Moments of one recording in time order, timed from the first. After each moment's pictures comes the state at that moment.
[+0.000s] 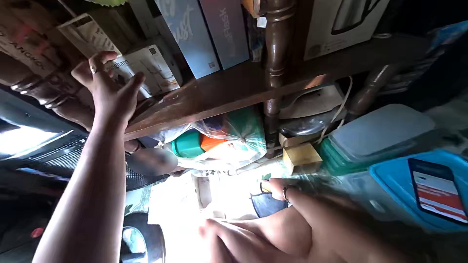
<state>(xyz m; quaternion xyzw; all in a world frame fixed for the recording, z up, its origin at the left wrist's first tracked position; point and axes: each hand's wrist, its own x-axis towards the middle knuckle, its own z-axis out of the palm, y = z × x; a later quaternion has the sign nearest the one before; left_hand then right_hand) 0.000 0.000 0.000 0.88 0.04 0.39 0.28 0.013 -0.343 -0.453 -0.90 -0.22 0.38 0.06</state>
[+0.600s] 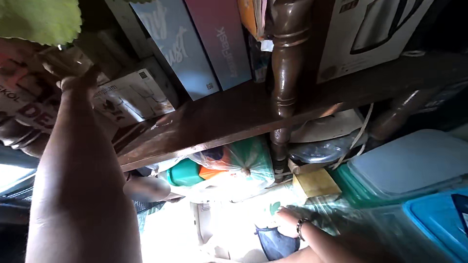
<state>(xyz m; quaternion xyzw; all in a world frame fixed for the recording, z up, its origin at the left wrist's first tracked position) 0.156 0.105 0.046 0.82 0.35 0.35 0.28 0.028 -0.344 -0.467 -0.85 -0.29 0.43 0.09</state>
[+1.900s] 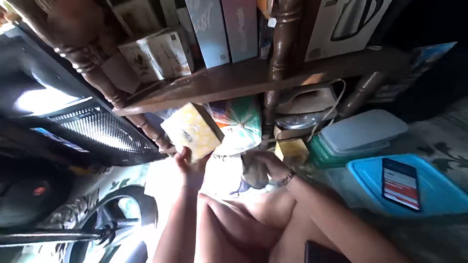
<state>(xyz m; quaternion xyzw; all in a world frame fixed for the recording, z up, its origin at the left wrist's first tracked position) -0.145 -0.119 -0.192 0.40 0.05 0.22 0.89 -0.058 -0.347 -0.298 -0.65 -0.08 0.17 0.74</state>
